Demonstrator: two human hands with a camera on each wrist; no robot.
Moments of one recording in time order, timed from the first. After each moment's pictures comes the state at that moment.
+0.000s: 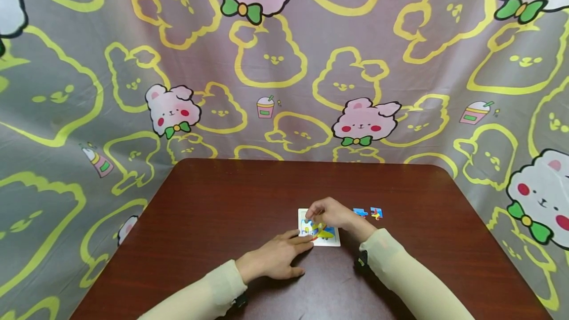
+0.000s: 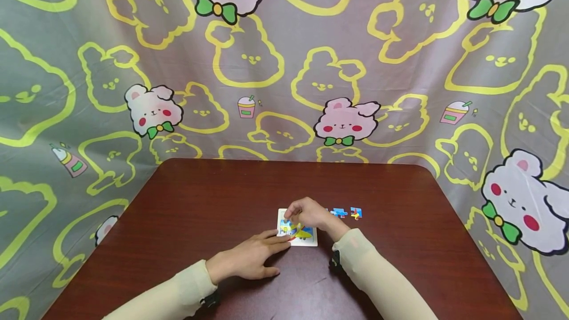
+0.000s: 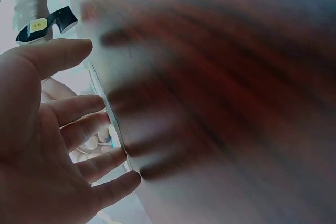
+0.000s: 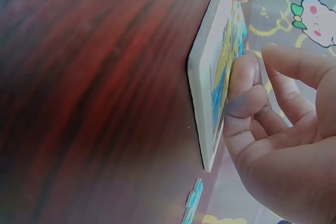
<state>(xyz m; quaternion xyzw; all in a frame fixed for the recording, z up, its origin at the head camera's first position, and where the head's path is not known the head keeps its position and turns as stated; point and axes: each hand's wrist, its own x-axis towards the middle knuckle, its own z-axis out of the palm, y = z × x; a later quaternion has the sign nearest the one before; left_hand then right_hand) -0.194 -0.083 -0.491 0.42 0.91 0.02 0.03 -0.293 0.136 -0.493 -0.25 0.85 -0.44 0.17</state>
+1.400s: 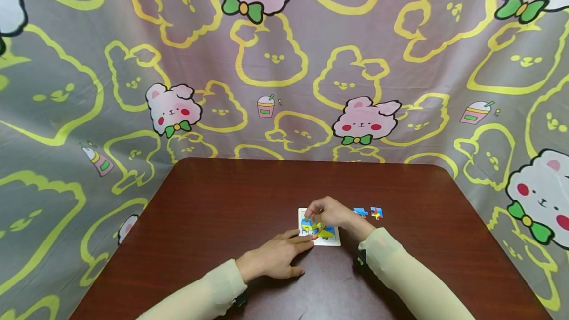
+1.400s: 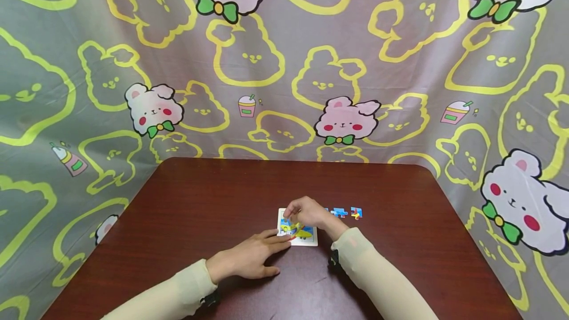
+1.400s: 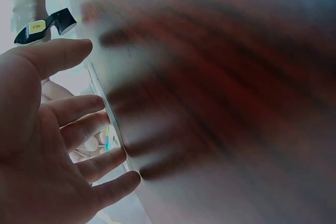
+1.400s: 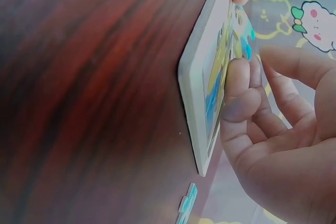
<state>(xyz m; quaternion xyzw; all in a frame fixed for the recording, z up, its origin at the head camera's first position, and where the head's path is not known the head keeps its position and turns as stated) -0.194 -0.084 -0.490 0.43 0.90 0.02 0.02 -0.295 0.131 -0.494 -0.25 0.85 -0.43 0.16</state>
